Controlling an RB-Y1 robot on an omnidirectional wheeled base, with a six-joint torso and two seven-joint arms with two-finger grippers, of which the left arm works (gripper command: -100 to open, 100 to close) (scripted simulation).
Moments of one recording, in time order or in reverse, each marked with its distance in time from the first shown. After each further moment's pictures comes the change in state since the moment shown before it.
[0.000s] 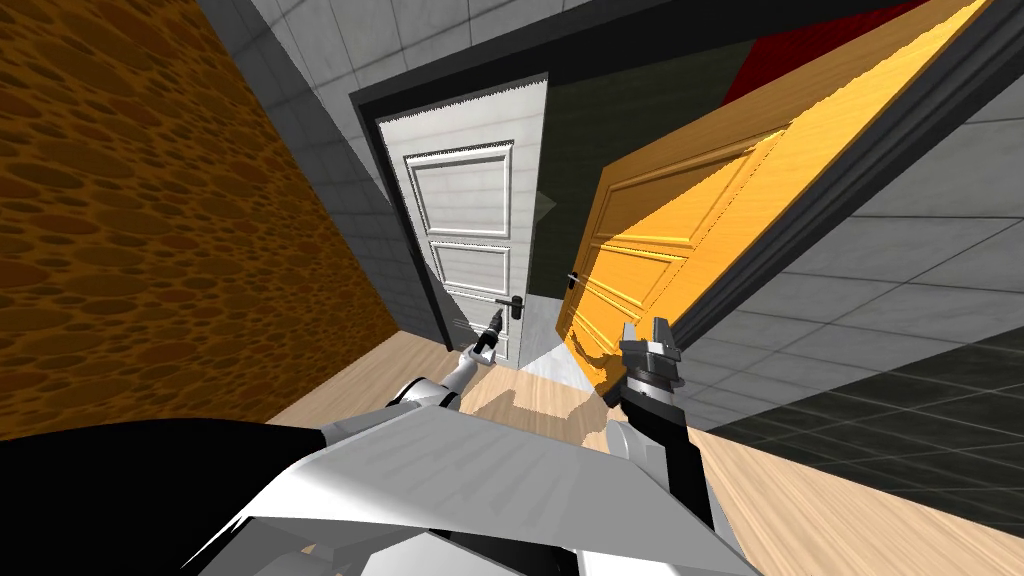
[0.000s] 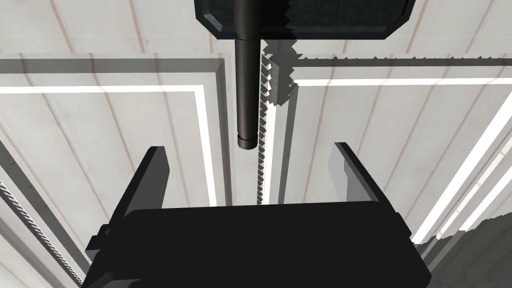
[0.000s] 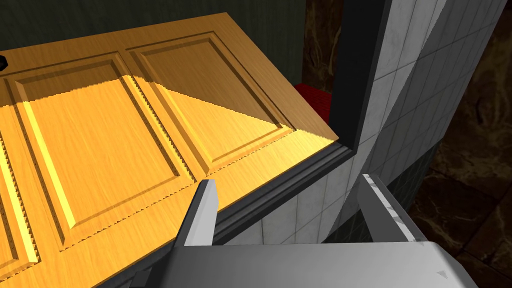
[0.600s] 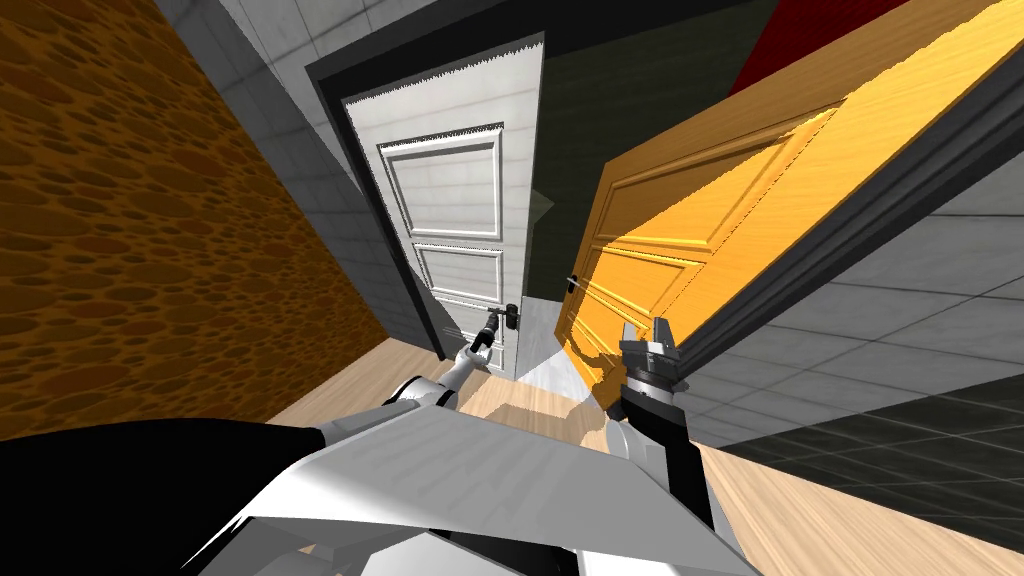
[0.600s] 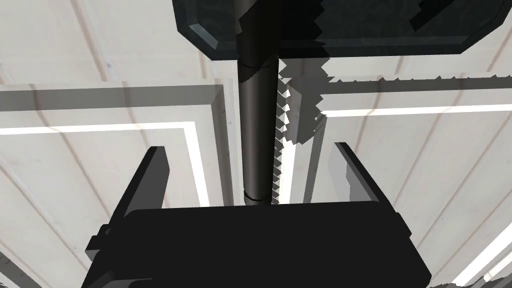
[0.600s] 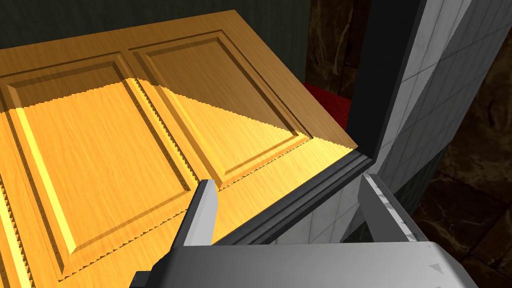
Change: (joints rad) arm -0.001 0.033 0.010 0.007 0.003 -0.002 -0.003
